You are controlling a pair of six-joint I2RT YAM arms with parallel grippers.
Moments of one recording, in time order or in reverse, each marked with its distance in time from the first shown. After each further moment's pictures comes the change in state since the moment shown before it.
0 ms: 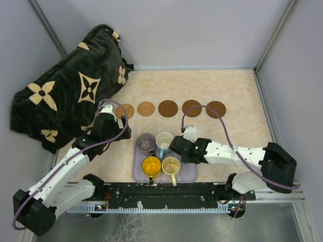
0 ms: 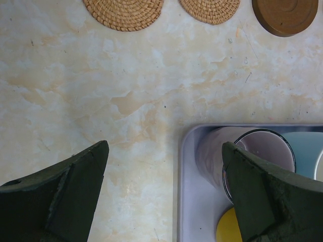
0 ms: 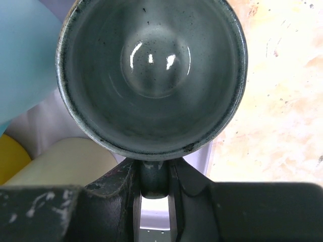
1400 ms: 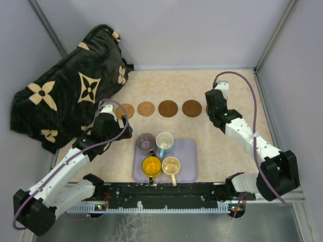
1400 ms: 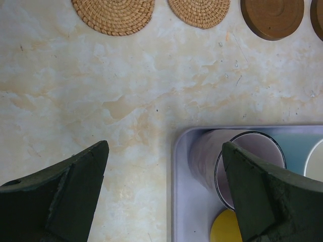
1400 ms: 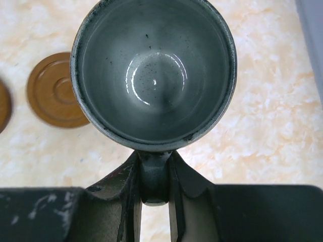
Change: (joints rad) left arm 0.000 -0.003 -0.010 0.034 0.019 -0.006; right arm -0.663 -0.040 0.186 0.317 0.126 -0.666
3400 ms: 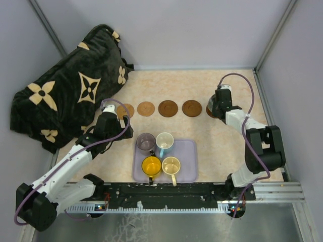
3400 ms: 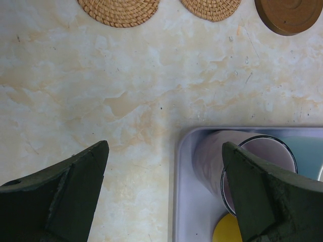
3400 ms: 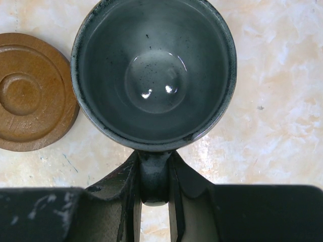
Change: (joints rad) left arm 0.000 0.061 0.000 0.012 -0.008 -0.017; right arm -0.281 0.297 -0.026 0.221 -0.342 -0.082
